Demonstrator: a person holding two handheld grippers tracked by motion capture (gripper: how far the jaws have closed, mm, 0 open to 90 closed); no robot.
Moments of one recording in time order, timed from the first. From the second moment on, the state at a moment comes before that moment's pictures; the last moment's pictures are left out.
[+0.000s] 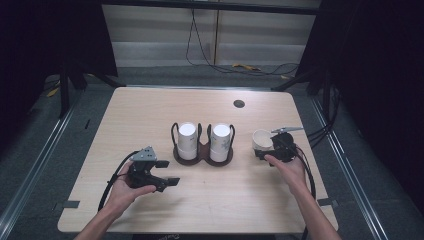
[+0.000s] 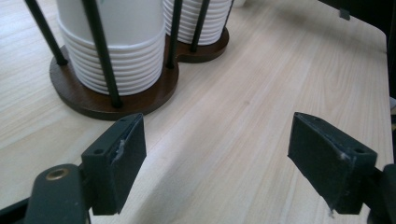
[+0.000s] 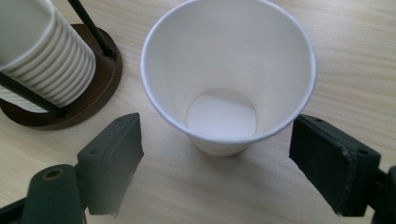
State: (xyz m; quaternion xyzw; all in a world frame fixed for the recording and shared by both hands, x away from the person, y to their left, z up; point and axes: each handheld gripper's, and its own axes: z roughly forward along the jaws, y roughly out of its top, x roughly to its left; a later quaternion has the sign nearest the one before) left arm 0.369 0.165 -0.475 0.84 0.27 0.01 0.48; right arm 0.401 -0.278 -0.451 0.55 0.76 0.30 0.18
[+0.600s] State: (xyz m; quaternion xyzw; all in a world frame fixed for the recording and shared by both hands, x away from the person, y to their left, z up) left arm 0.359 0.173 -0.471 0.83 0.28 0.02 0.47; right arm 0.339 -0.278 -0.452 0.53 0.75 0.35 0.19
